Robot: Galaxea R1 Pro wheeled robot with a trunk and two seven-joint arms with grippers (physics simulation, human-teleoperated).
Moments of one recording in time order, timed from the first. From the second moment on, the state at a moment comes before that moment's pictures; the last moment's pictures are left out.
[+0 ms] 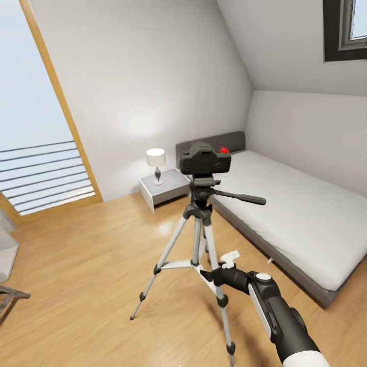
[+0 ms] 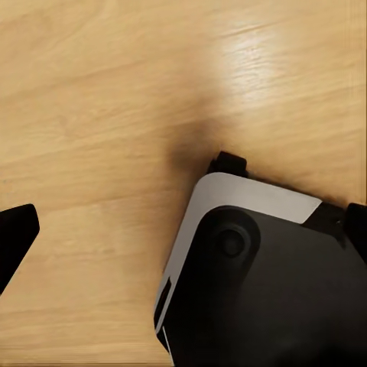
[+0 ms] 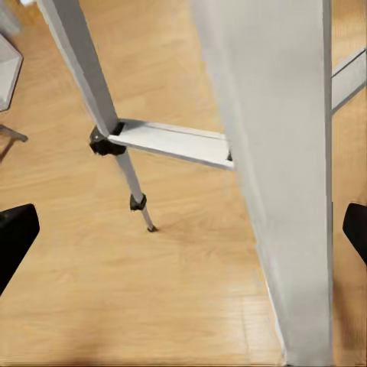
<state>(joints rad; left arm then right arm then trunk) -0.43 0.09 -0.97 0.00 1.26 0.10 0.11 -0.45 0.02 0.03 -1.14 0.09 0.50 0.58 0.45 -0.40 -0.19</state>
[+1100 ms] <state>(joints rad) -0.43 0.09 -0.98 0.00 1.25 0.09 0.11 -0.45 0.02 0.02 -1.14 0.08 0.50 0.58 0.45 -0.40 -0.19</state>
